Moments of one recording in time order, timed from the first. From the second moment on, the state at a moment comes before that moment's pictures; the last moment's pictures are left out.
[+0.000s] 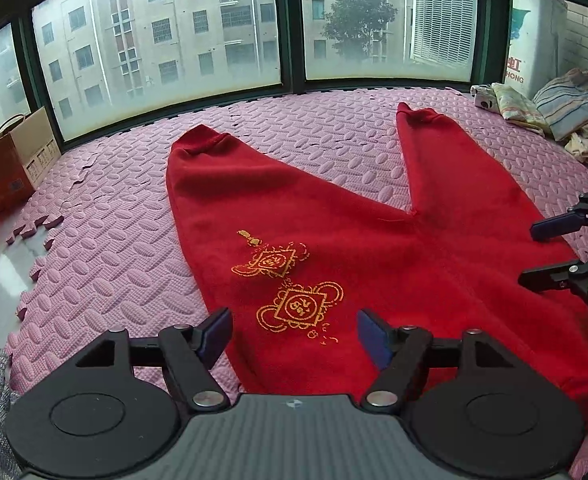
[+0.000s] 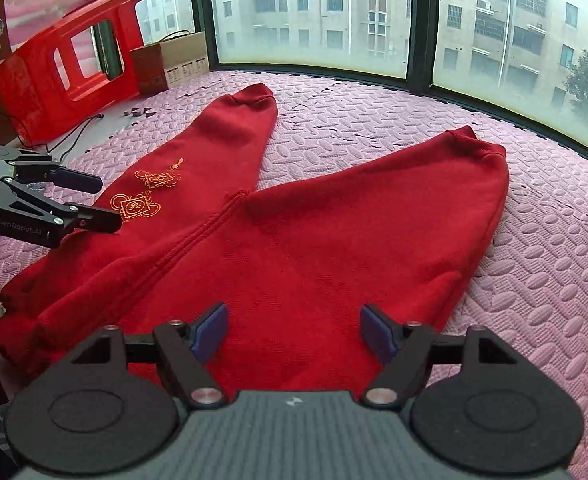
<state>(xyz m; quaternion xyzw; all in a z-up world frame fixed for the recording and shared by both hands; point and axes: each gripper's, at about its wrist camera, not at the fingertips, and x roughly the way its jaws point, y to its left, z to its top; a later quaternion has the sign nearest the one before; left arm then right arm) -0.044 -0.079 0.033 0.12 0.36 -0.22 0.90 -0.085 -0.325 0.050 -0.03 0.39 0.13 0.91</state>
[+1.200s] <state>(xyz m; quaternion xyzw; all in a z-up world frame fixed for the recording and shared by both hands) -0.082 -0.064 0.037 0.10 0.37 -0.22 0.90 -0.098 -0.302 0.044 -0.05 0.40 0.13 0.90</state>
